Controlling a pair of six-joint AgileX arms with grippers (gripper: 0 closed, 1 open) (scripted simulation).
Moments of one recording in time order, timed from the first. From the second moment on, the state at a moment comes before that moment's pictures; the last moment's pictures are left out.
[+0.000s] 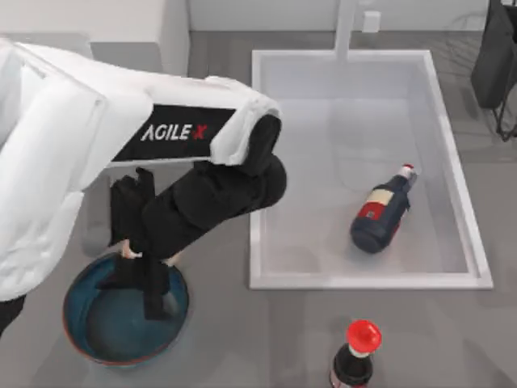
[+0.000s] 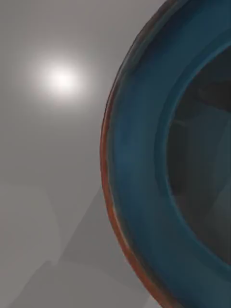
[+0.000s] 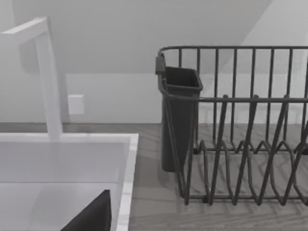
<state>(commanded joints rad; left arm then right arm) -0.69 2.24 1.52 -1.55 -0.50 -2.57 0.00 0.00 0.00 0.00 0.00 0.00</state>
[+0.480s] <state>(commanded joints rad) -0.82 2.41 1.57 -1.79 -0.59 -2.85 0.00 0.00 0.00 0.00 0.00 0.00</state>
